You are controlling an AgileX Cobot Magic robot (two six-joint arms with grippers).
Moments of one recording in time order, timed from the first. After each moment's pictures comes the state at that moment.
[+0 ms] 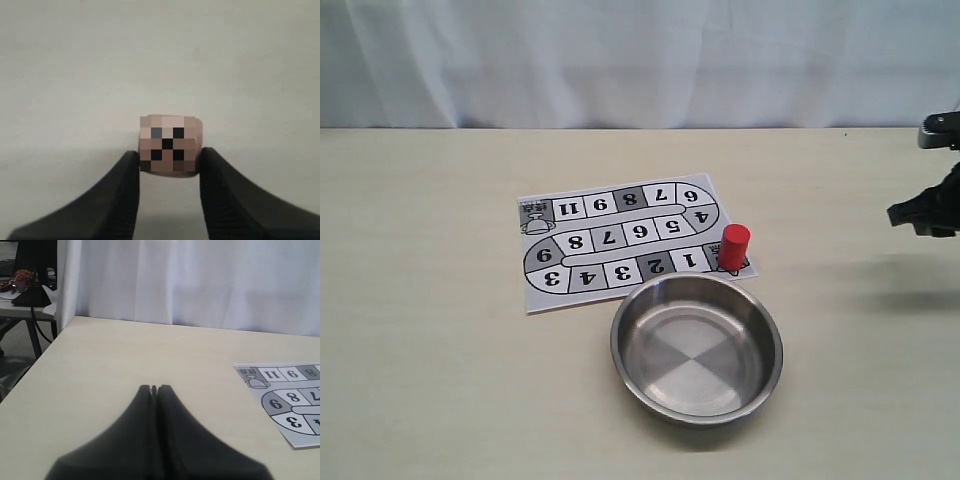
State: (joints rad) left arm 0.03 0.00 0.01 0.05 0.25 -0.10; right arm -0.20 1.84 -1.10 -0.01 0.37 -0.25
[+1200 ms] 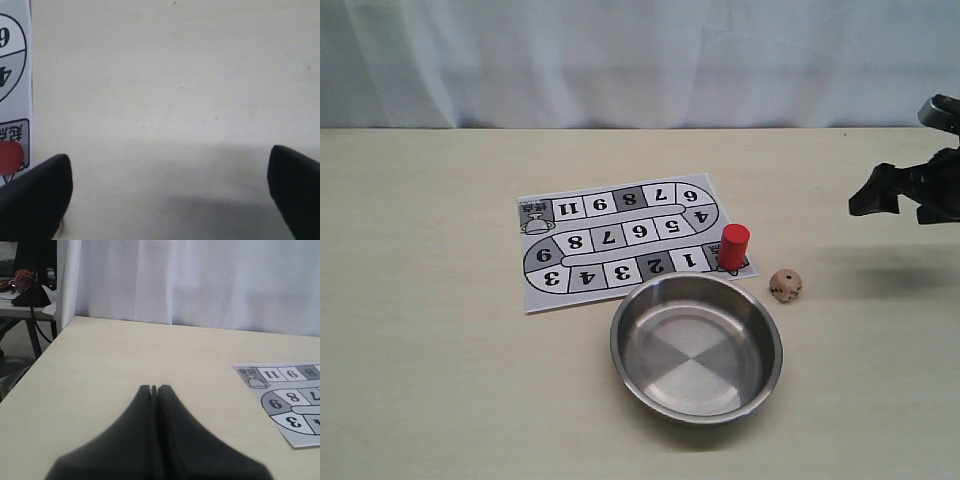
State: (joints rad) left arm 0.03 0.00 0.01 0.05 0.25 -0.10; right arm -0.30 1.97 -1.27 0.74 0.66 -0.84
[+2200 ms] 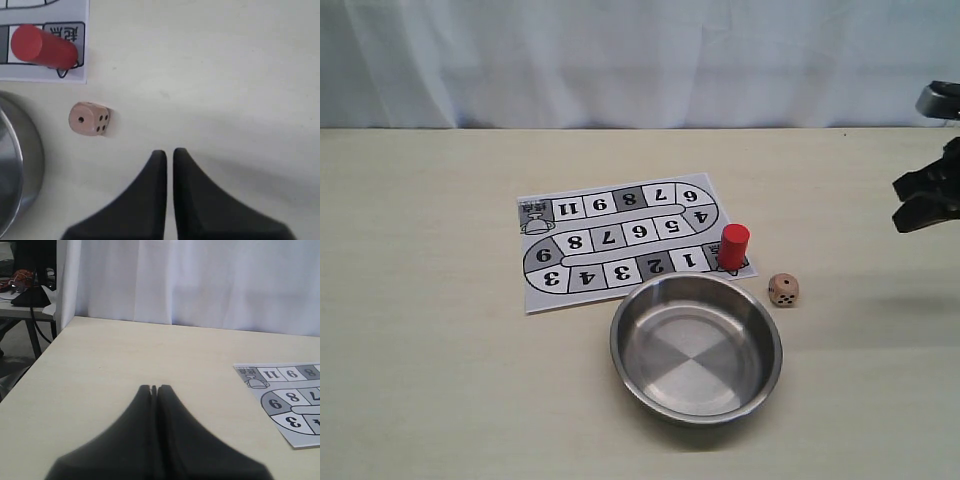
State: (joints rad) left arm 0.03 0.00 0.01 0.05 0.25 -0.10; right arm -0.24 1.79 -1.27 0.45 0.95 -0.71
